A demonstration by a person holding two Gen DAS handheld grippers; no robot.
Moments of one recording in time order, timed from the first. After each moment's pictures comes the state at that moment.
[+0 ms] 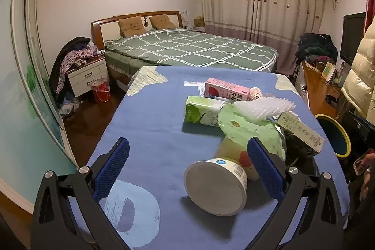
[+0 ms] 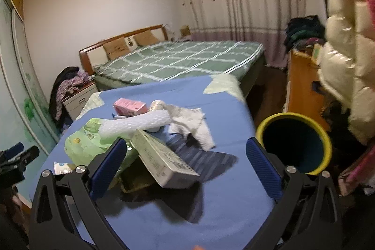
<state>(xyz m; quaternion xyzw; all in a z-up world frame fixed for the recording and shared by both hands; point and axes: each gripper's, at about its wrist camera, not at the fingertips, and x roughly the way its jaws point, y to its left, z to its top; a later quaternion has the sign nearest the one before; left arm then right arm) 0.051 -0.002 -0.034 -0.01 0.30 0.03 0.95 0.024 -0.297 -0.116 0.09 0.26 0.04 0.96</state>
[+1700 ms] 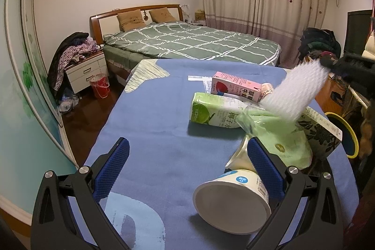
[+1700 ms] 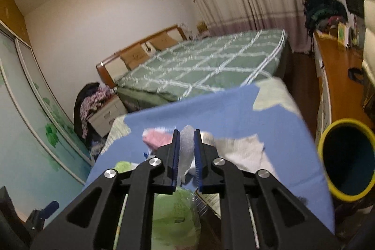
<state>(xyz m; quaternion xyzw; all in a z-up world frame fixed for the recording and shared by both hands) 0.100 0.006 -0.063 0.00 0.32 0.03 0.95 0.131 -0.262 -0.082 0.17 0.25 0.10 0.95</state>
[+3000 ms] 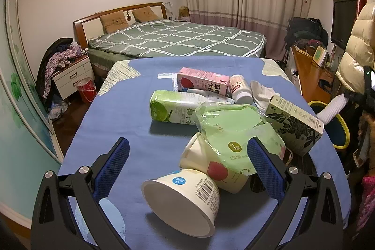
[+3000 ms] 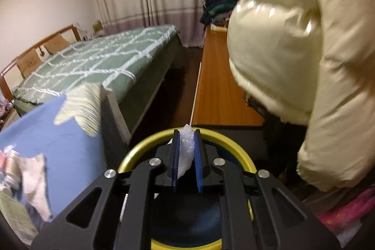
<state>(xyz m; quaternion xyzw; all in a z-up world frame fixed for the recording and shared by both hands) 0.102 -0.053 -0.062 0.02 0.33 -0.01 0.94 0.149 -0.546 -0.179 0.12 0.32 -0.22 0.91</state>
